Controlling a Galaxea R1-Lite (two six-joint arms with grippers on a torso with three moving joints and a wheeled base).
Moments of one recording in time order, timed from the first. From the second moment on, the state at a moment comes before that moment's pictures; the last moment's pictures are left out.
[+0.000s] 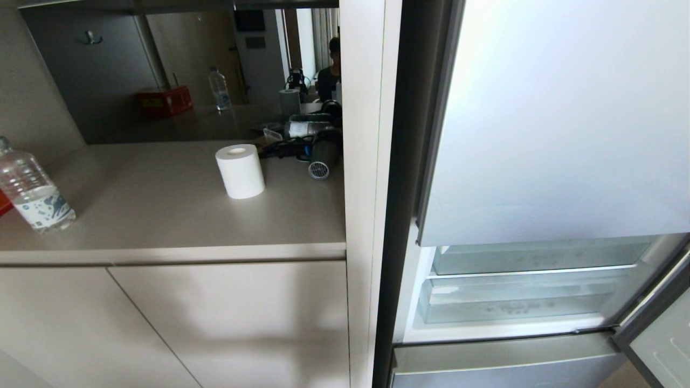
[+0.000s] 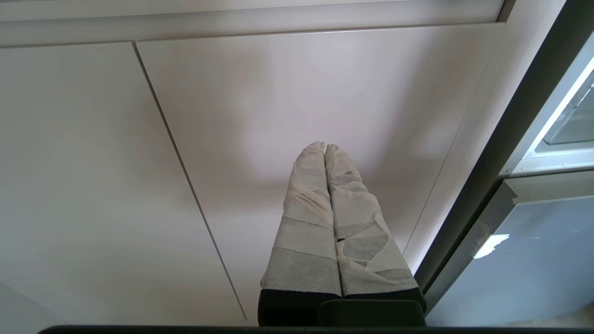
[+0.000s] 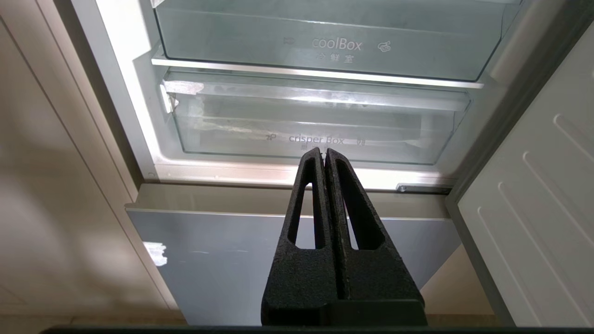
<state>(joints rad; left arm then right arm) 0.01 0.00 0.00 0.03 0.00 0.02 0.00 0.00 0.00 0.00 0.01 -0.06</state>
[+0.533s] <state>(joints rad) 0.01 0.00 0.00 0.03 0.00 0.02 0.00 0.00 0.00 0.00 0.01 -0.05</state>
